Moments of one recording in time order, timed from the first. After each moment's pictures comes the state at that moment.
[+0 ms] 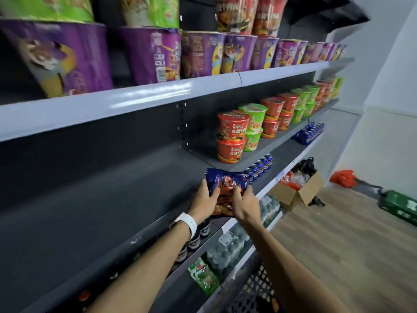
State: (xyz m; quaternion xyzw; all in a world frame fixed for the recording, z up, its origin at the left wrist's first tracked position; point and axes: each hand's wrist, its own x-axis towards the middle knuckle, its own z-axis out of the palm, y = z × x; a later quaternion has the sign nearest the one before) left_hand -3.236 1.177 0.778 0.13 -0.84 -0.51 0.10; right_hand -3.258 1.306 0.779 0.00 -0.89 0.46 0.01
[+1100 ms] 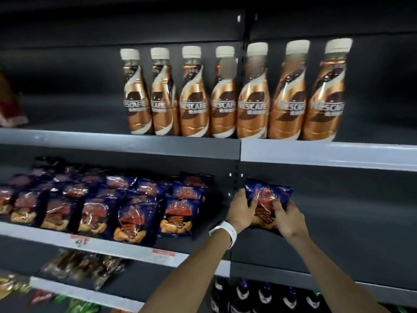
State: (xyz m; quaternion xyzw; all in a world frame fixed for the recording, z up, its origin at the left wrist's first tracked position) left_hand -2.735 0.771 0.824 0.42 -0.77 -0.35 0.33; right_hand -2.857 0.855 0.824 0.38 -0.78 0.46 -0.18
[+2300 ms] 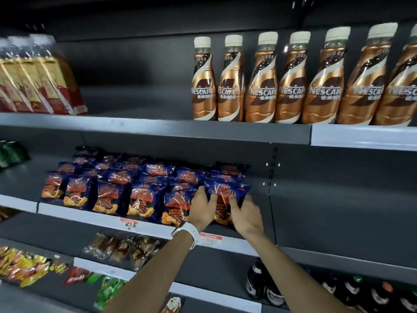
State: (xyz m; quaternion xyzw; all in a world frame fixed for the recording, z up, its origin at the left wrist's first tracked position) left_hand -2.504 0.733 0.807 0.52 -0.69 -0.33 0.37; right_hand -2.622 0.800 0.812 0.45 -0.77 0.41 -0.19
